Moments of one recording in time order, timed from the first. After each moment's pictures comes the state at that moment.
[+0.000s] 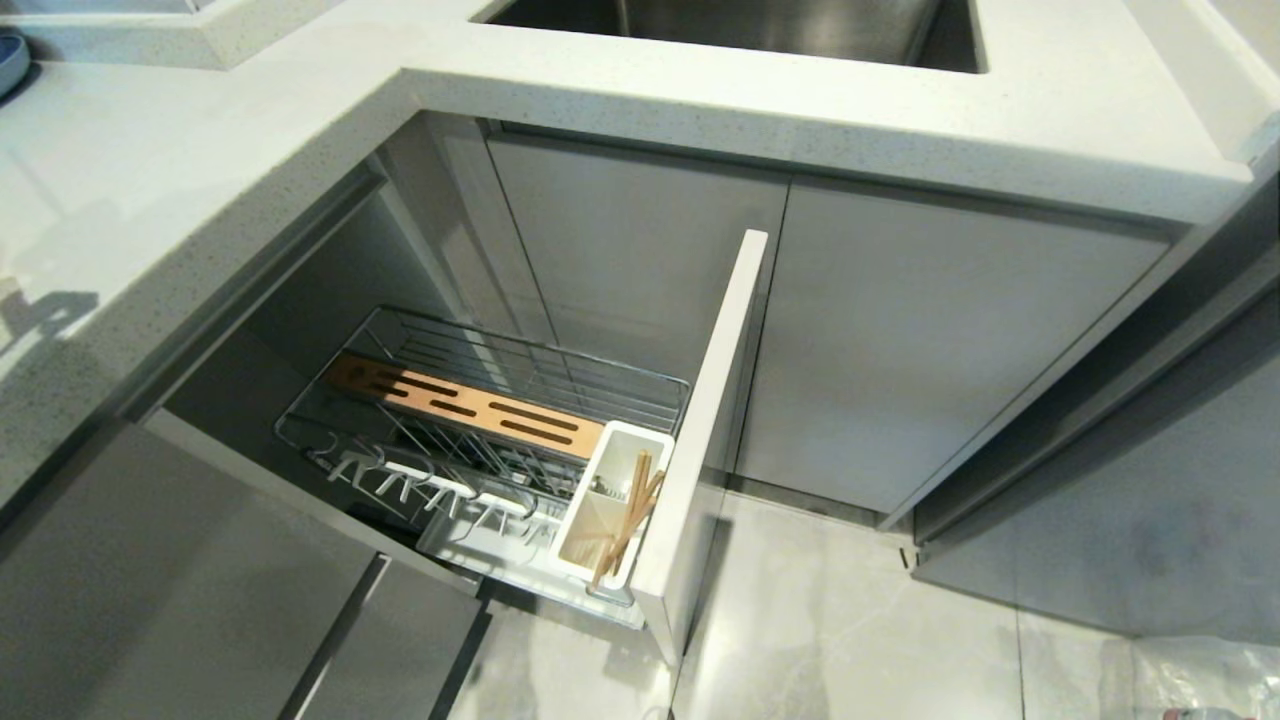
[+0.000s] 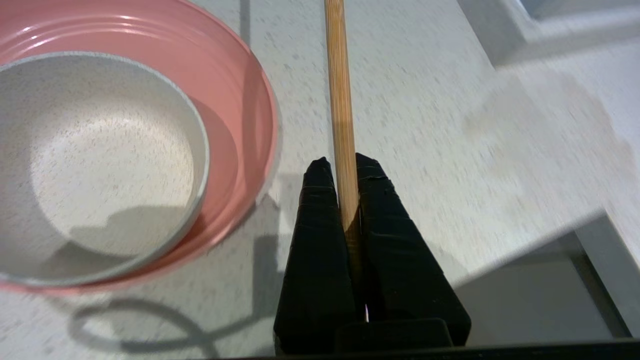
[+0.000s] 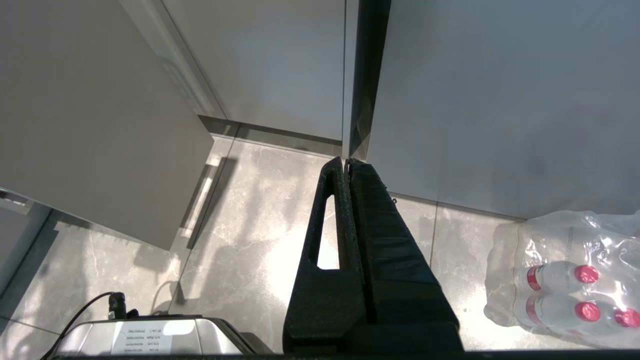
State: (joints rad) left arm -0.16 1.36 -1.88 0.73 0.83 -0.75; right arm 0.00 0.00 0.00 0.00 -0.02 0.05
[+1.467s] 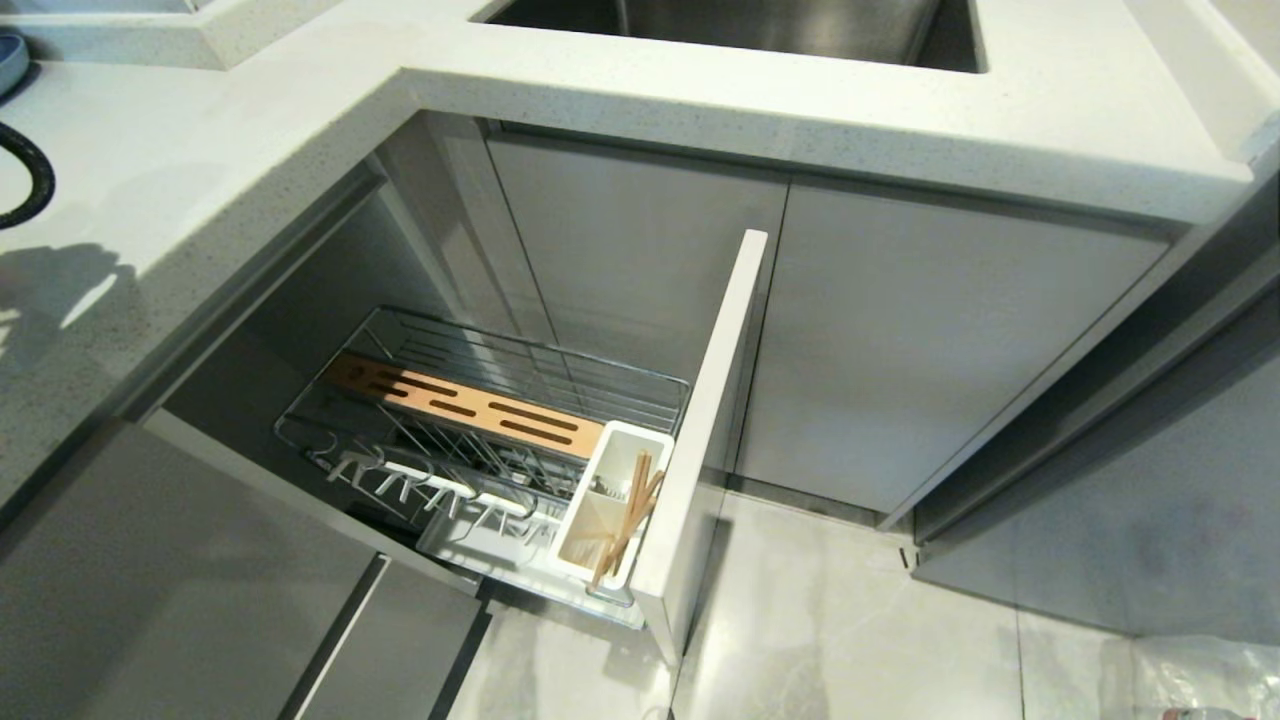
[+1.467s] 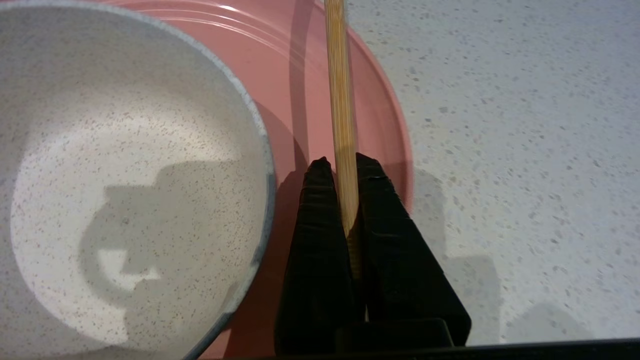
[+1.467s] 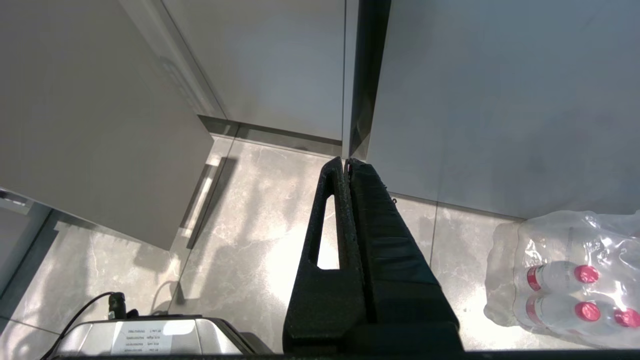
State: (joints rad) left arm 0.15 1.53 -1.79 0.65 0.80 -0.91; right arm 0.00 0.00 0.00 0.00 -0.02 0.05
